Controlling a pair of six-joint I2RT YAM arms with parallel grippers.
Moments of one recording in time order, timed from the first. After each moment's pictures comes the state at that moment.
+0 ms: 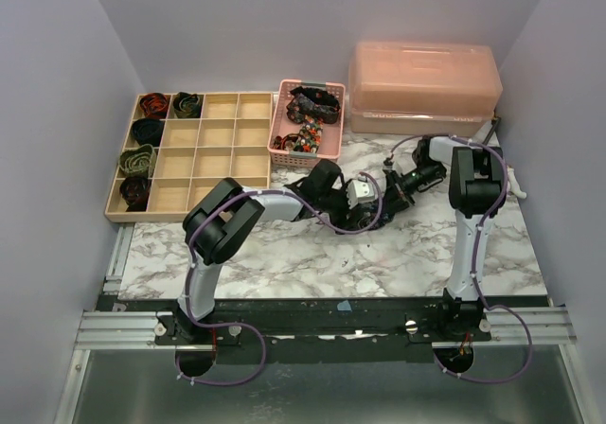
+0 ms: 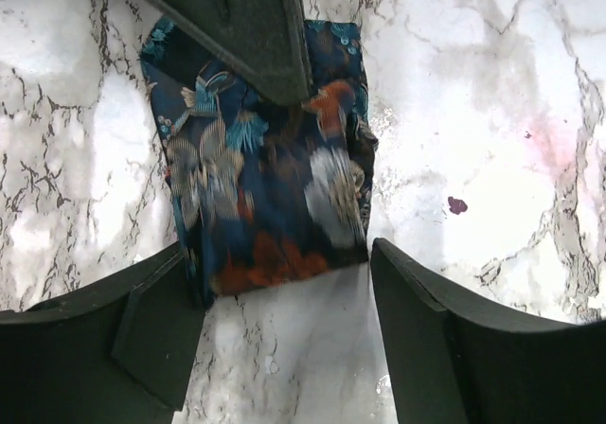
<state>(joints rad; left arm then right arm) -0.78 2.03 1.20 0.14 0.60 0.35 0.03 2.30 1.57 -1.27 -0.93 -0.35</state>
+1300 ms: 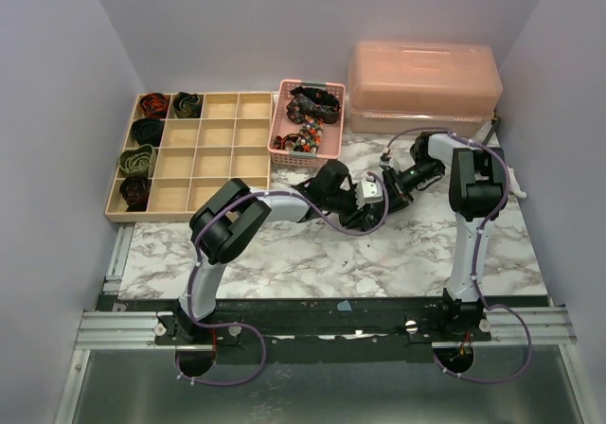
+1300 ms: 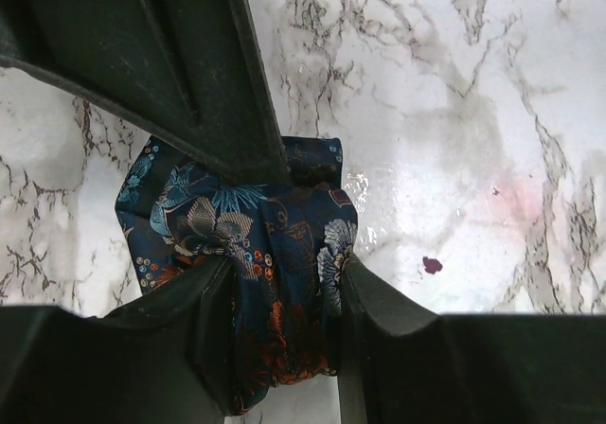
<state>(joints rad) -0.82 2.07 1.22 0.24 0.64 0.32 0.03 2.26 1.57 -1.28 -0.92 -0.41</state>
